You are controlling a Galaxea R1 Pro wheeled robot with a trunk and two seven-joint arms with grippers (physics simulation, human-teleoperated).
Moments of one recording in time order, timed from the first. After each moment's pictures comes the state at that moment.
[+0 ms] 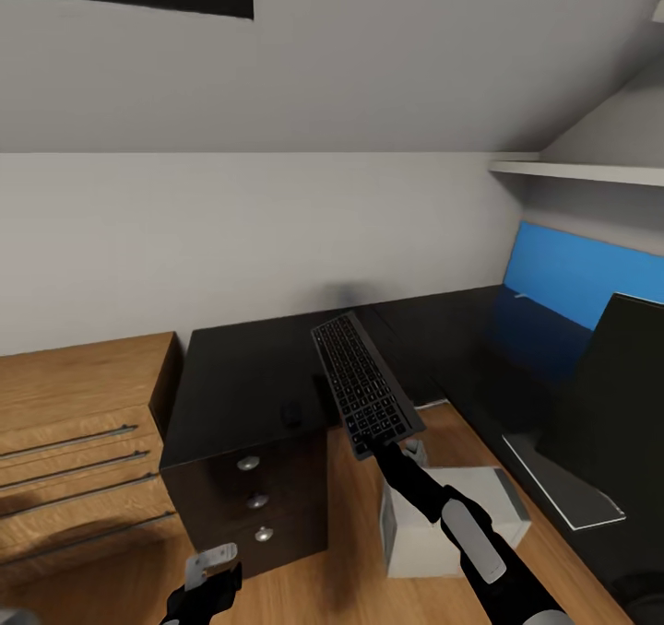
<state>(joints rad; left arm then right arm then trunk) -0.12 -0.10 0.10 -0.93 0.13 0.18 0.13 -0.44 -0.02 0.20 -0.86 -1.11 0.35 0.46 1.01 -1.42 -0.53</state>
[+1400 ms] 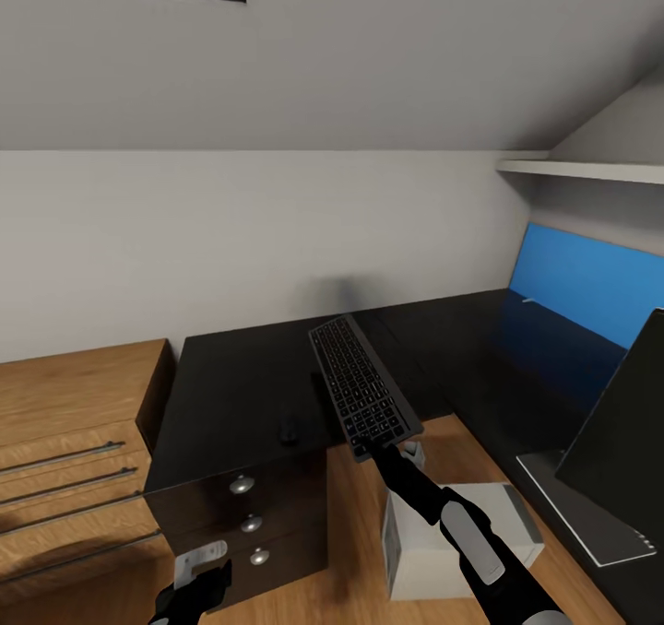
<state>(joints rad) -0.12 -0.08 0.12 -0.94 0.14 0.18 0.14 -0.44 -0.01 0.21 -0.84 -1.11 0.36 0.48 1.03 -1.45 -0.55</state>
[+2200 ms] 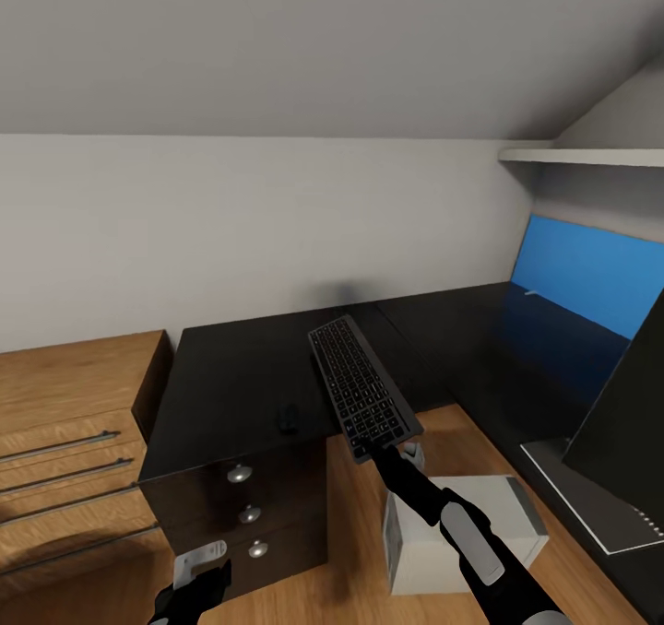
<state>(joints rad) -0.12 -0.08 0.12 -0.94 0.14 0.18 0.14 -0.44 -0.01 0.21 -0.84 -1.11 0.36 0.48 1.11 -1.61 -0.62</state>
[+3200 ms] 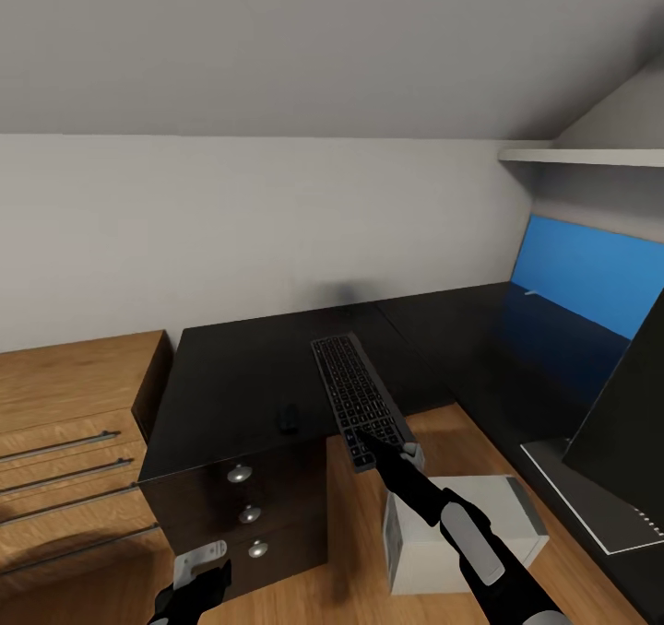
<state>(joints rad) -0.12 -0.08 0.12 -0.94 0.14 0.18 0.14 -0.44 -0.01 0.21 -0.84 -1.11 0.36 0.47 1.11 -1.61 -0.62</state>
